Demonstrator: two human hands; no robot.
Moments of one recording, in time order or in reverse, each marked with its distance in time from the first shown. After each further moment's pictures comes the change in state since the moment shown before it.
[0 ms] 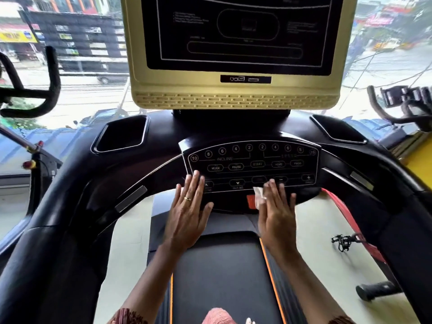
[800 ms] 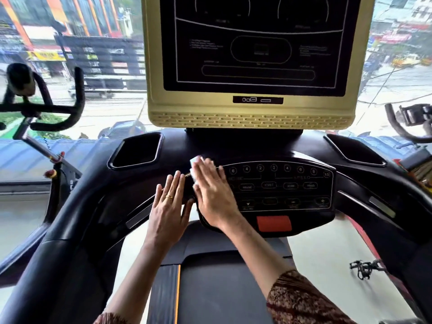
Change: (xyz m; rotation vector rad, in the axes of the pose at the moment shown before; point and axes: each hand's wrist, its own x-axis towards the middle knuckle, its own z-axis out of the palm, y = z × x) left_hand 0.027 -0.049 -0.030 0.153 0.021 -0.152; right_hand 0.089 -0.134 0.042 0.203 -0.273 -0.406
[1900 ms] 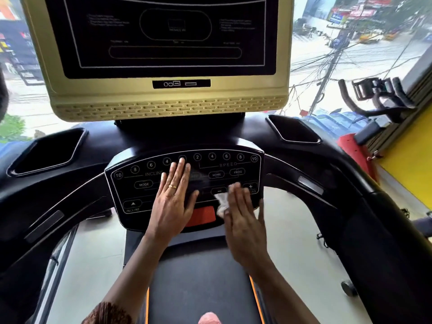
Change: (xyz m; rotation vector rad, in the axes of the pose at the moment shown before) left_hand 0.029 0.157 0.065 -0.137 -0.014 0.184; right_hand -0.165 0.148 -0.062 -0.256 0.073 0.429
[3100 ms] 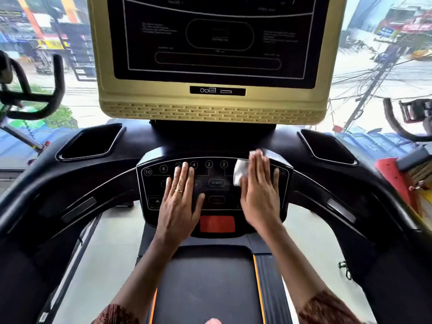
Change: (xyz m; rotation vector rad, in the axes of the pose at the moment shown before) left_hand -0.008 -0.010 -0.013 0.124 0.065 -0.189; right_hand 0.098 -0.011 -0.005 0.181 0.035 -0.058
